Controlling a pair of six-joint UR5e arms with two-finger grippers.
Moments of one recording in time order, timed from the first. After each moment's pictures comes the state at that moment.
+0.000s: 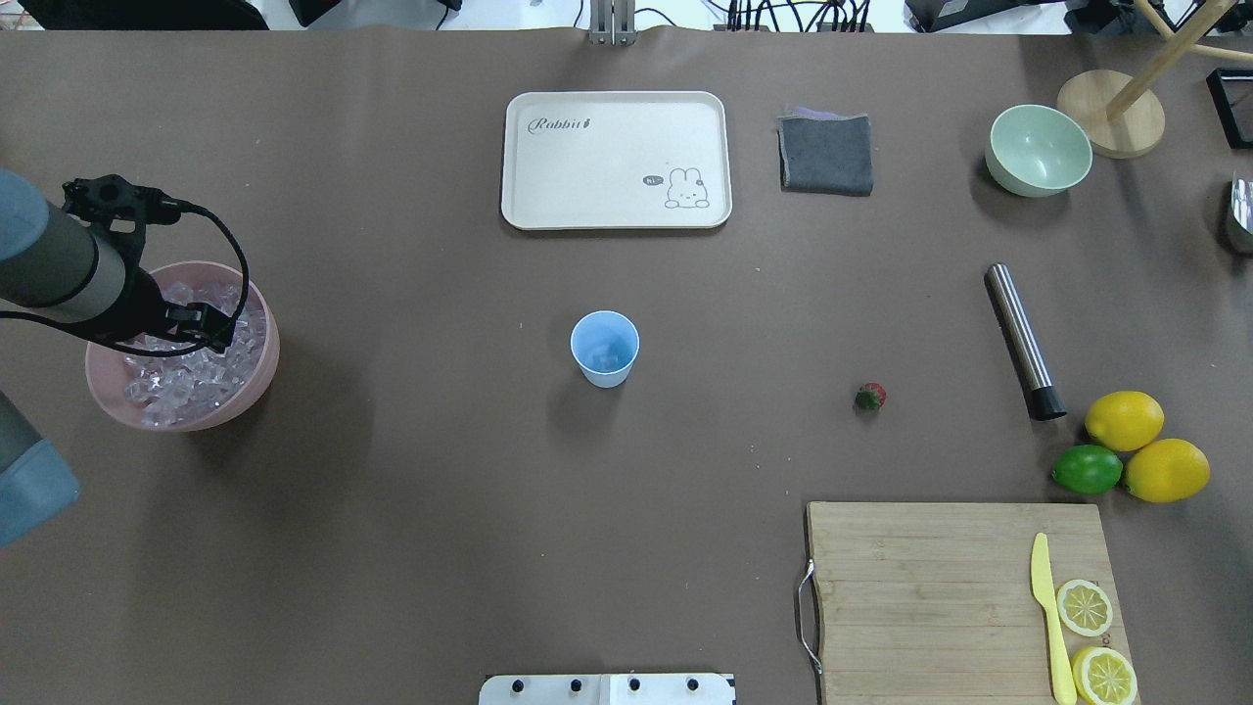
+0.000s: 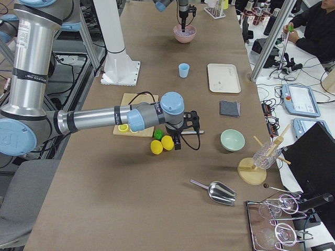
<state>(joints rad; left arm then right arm) -0.81 -1.67 -1.94 -1.67 -1.96 -0.84 1.40 -1.79 1.93 -1.39 2.44 0.16</state>
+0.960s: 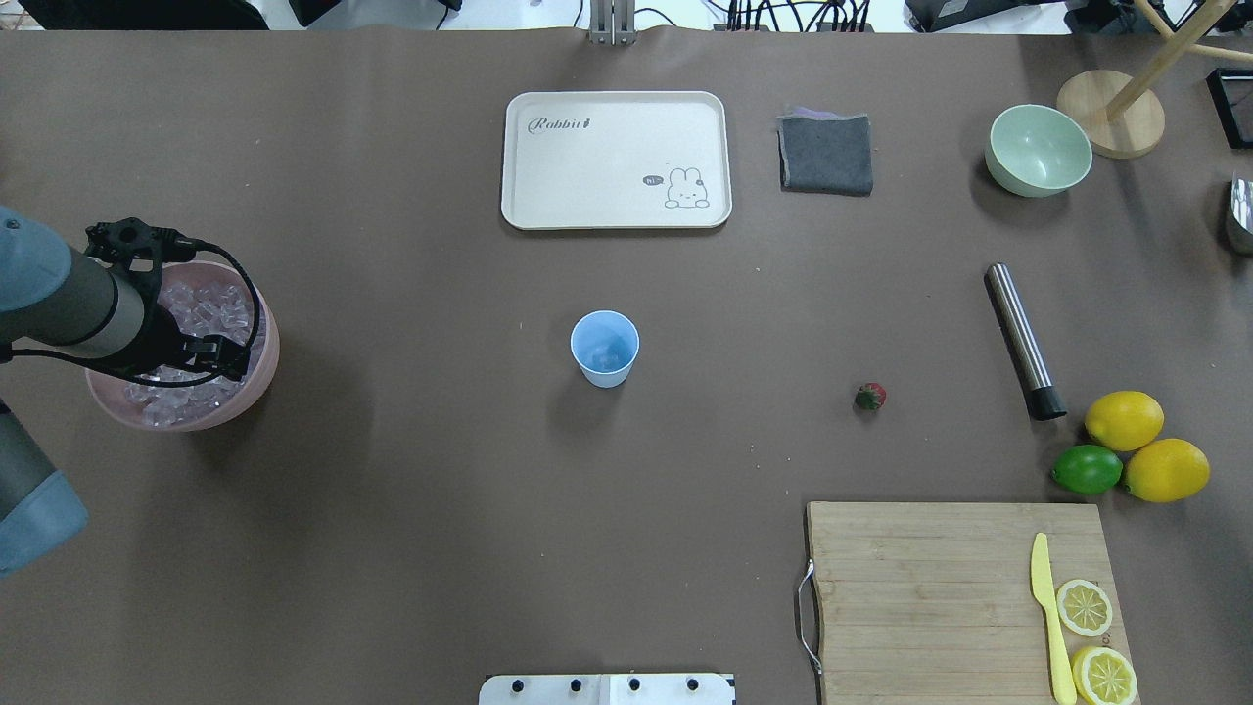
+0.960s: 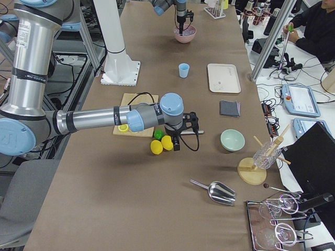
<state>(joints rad) -0.77 -1.64 -1.89 -1.79 -1.97 -0.91 1.39 -1.80 1.93 -1.39 2.44 0.16</state>
